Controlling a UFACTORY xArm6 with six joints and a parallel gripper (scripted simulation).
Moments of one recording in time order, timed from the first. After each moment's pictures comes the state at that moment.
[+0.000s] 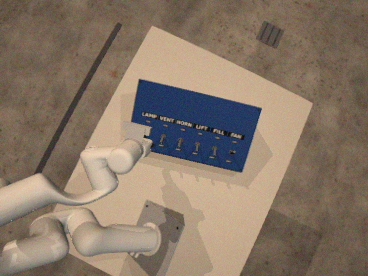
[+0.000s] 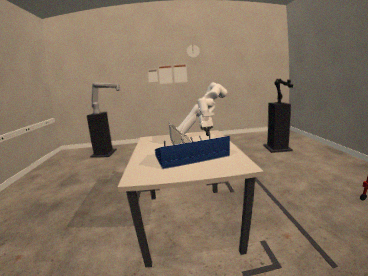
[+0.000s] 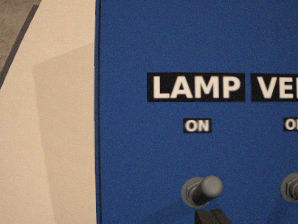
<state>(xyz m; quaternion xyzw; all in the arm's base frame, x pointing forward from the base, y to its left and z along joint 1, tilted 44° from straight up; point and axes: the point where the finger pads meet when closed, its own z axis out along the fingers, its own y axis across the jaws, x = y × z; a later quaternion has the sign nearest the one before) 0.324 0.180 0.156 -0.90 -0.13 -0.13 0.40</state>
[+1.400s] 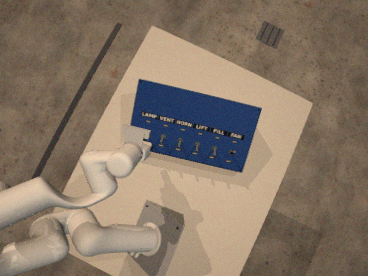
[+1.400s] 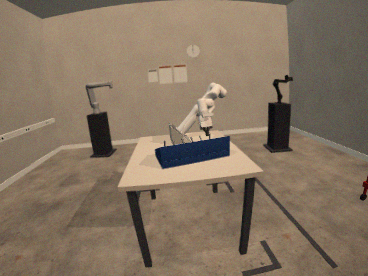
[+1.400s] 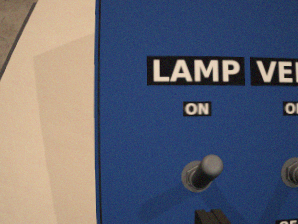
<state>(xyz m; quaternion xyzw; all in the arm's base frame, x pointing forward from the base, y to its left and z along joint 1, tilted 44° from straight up) 0.313 0.178 0.152 -0.90 -0.13 -0.13 0.40</state>
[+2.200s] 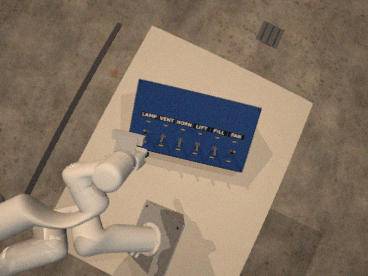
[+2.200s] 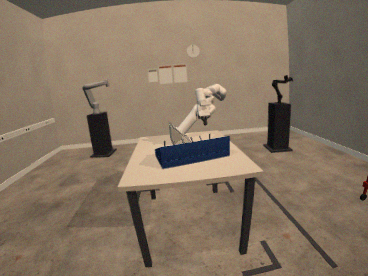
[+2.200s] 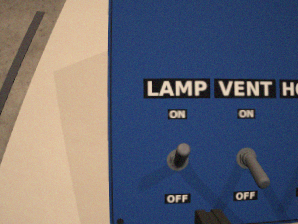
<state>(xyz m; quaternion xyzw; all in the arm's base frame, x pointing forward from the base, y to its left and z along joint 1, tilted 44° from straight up) 0.304 0.110 0.209 -0.90 -0.12 -0.13 0.40</state>
